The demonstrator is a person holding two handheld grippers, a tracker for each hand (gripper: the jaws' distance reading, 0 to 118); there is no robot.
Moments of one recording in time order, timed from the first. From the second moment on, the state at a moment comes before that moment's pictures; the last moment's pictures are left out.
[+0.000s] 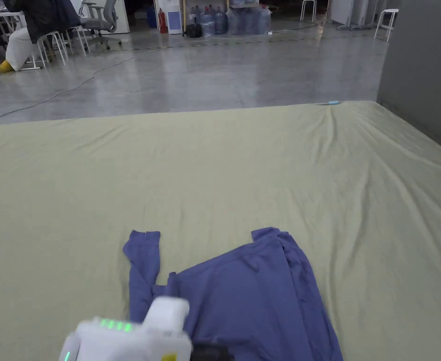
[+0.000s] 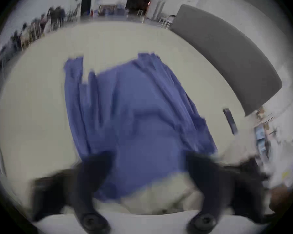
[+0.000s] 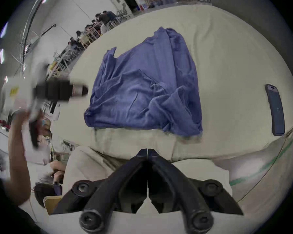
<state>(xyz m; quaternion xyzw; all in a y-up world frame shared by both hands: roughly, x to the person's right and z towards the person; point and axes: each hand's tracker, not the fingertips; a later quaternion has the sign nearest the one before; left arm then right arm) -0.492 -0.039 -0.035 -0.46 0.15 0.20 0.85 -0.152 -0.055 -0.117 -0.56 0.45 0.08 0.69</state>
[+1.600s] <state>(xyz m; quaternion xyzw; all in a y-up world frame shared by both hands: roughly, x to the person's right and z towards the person) -0.623 0.081 -0.060 -0.38 0.20 0.24 0.87 -0.208 -0.029 -0.232 -0.58 0.39 0.03 0.72</state>
